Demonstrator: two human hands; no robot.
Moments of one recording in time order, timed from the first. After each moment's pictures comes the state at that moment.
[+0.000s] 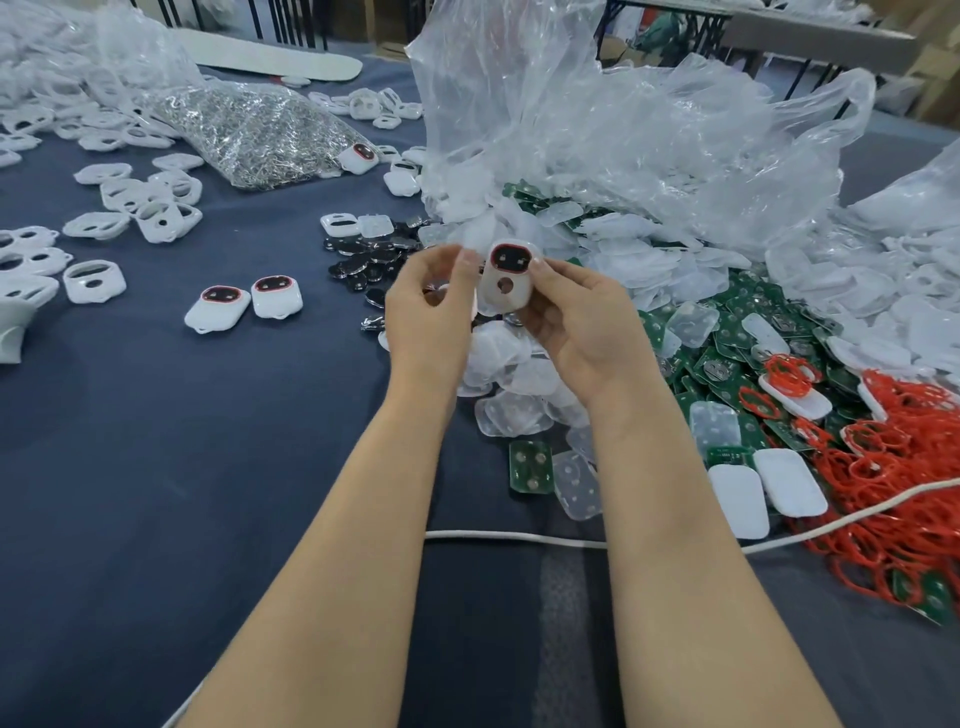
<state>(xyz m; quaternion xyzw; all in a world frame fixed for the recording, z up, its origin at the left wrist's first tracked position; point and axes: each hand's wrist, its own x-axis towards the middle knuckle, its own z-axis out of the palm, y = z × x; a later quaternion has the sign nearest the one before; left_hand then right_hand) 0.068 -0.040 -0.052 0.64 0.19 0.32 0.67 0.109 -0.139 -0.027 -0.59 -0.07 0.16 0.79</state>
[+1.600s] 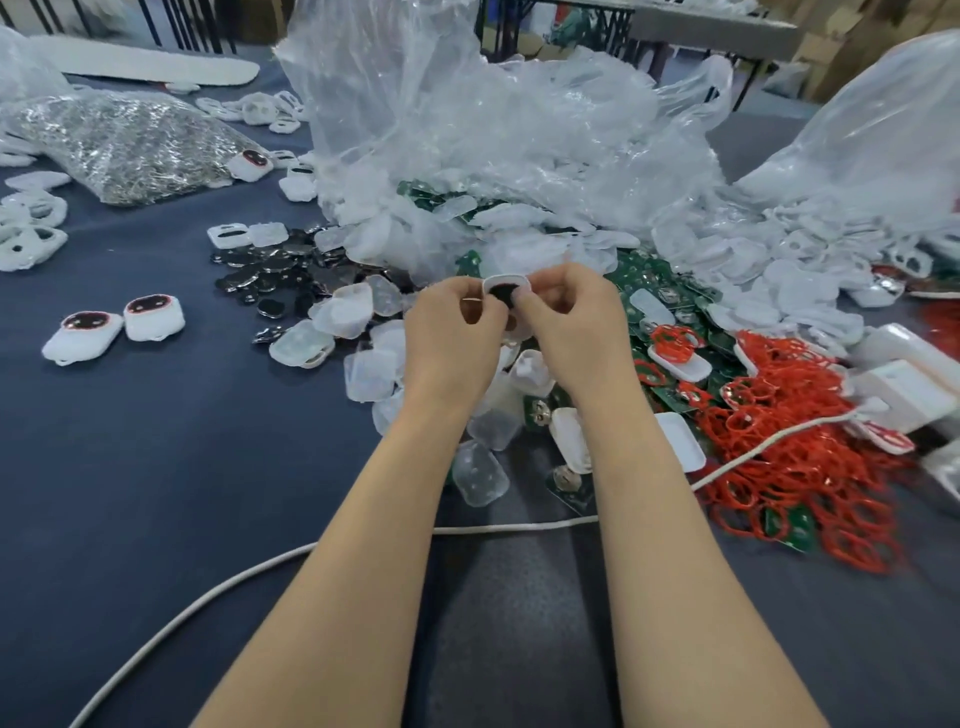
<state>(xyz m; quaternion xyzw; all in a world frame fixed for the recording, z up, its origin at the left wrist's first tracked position) 0.078 -0.115 -0.042 0.75 0.11 0.20 0.63 0.114 -0.214 -0.034 -0.82 -0.10 -0.09 0.55</state>
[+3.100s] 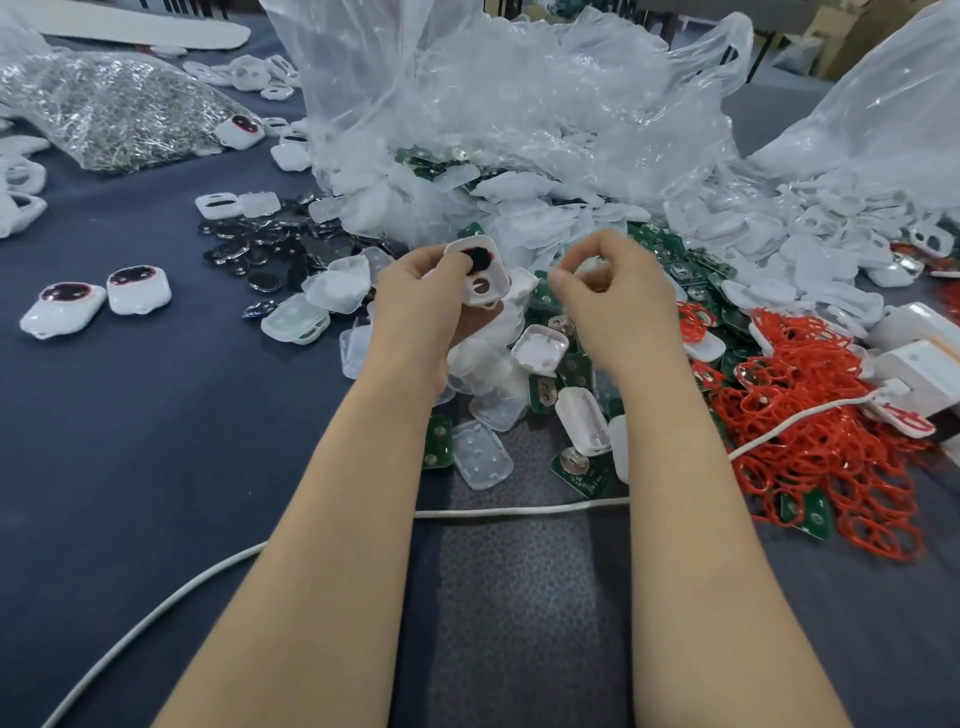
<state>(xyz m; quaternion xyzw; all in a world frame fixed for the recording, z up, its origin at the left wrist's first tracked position) 0.085 -0.102 -0.038 0.53 0.21 0.12 0.81 0.109 -0.237 -0.030 -0.88 -0.09 -0.09 0.46</state>
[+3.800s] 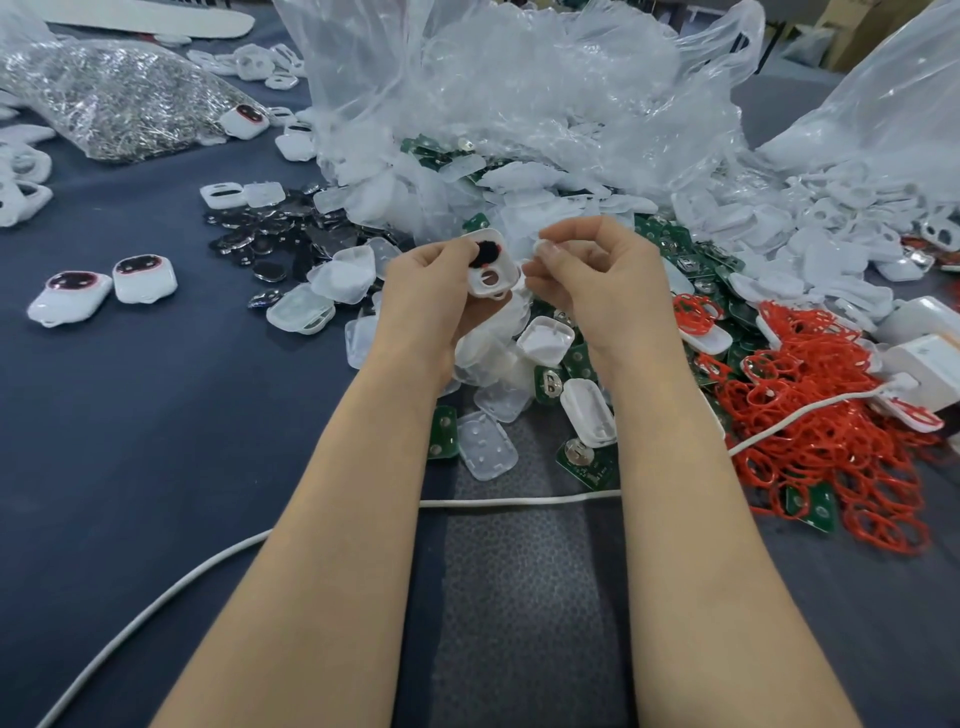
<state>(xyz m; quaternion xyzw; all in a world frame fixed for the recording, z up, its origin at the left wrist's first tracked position) 0.085 -0.101 -0.039 0.52 0.20 0.10 0.82 0.109 -0.221 -0.030 -0.71 -0.08 -0.02 0.70</state>
